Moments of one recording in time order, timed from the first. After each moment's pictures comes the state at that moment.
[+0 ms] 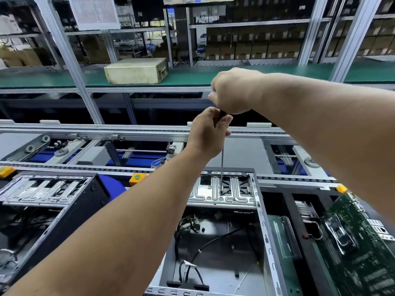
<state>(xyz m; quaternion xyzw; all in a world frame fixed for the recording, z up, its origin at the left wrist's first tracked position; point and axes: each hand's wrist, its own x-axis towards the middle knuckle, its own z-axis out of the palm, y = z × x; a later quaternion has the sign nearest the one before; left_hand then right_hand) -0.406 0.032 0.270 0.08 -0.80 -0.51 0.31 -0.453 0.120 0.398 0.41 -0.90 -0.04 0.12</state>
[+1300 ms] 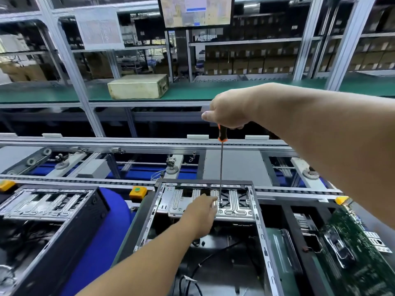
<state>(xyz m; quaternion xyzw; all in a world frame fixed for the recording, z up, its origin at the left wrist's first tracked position) -0.349 0.022 0.110 0.13 -0.95 -0.30 -0.01 -0.442 0.125 0.417 0.41 -0.91 -0.03 -0.02</state>
